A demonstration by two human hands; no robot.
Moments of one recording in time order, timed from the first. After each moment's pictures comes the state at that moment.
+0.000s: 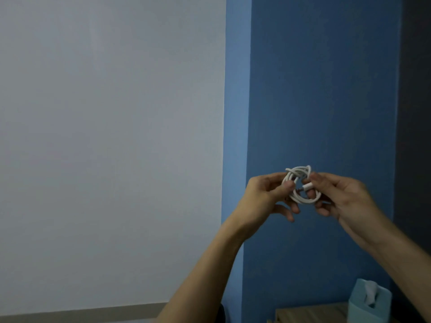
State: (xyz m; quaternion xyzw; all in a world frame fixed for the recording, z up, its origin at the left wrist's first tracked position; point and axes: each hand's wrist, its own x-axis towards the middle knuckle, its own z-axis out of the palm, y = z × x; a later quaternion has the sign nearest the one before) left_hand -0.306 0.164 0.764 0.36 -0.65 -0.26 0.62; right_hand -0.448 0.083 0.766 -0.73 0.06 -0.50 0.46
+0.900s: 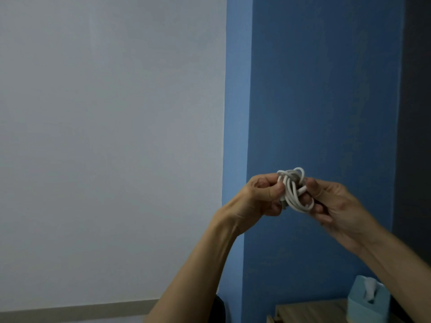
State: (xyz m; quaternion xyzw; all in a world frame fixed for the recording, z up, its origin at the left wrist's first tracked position) left_hand -0.287 0.162 0.761 0.27 -0.69 -0.38 0.56; right_hand -0.440 0.095 0.758 -0.71 0.01 -0.42 0.57
